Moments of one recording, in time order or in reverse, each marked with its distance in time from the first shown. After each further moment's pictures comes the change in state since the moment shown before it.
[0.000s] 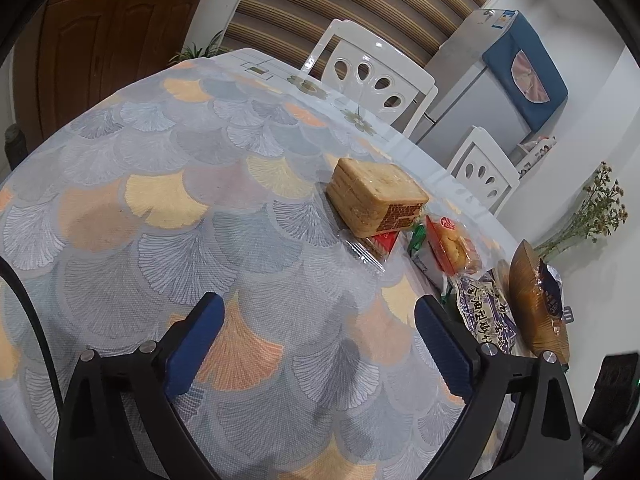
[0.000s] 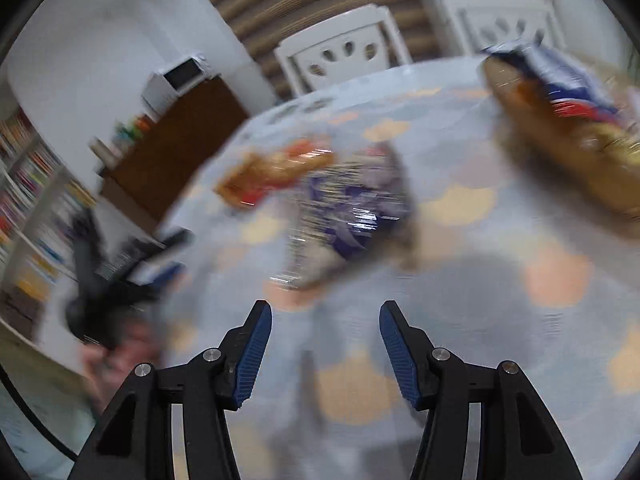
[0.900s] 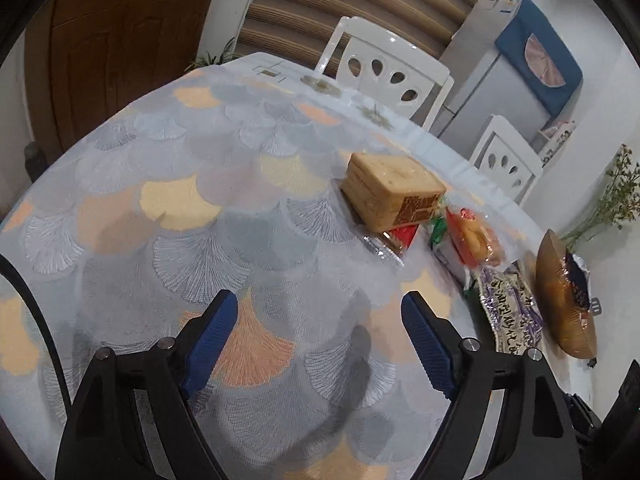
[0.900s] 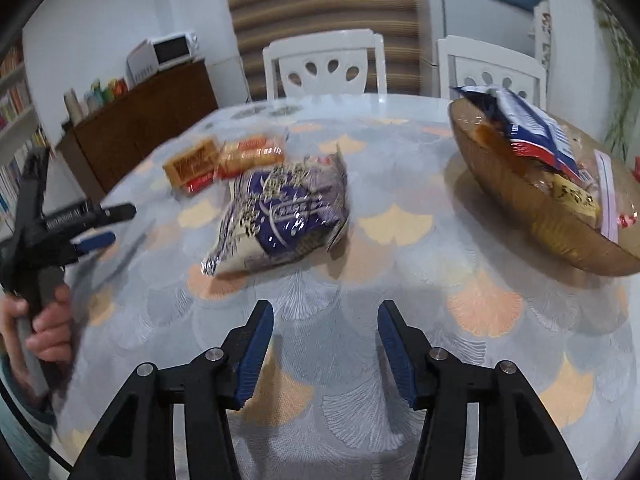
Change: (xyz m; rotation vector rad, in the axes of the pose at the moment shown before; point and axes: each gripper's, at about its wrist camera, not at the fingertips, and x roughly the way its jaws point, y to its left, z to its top) left arm 0.003 -0.012 0.000 0.042 -0.002 0.107; right arm -0.002 -0.008 -0.022 -0.247 -0.073 -0.293
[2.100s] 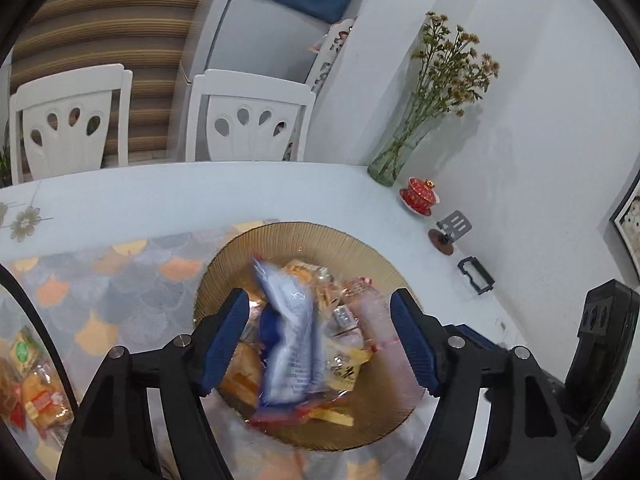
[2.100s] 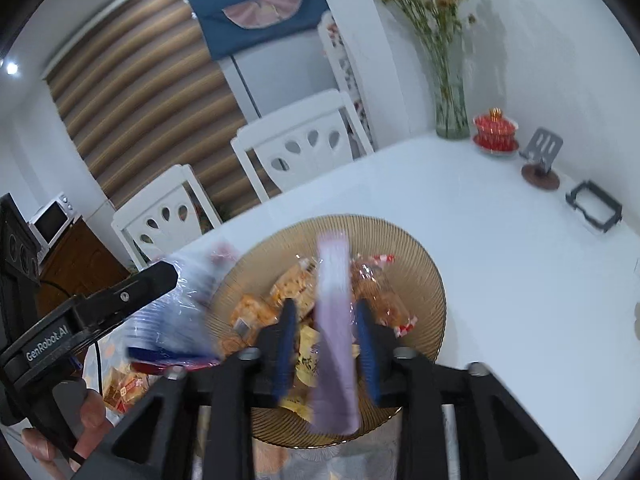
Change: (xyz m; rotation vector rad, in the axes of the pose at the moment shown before) left arm 0.033 -0.390 0.030 0.518 0.146 -0.463; right arm -0.124 -0.216 0.092 0.572 -0.195 -0.237
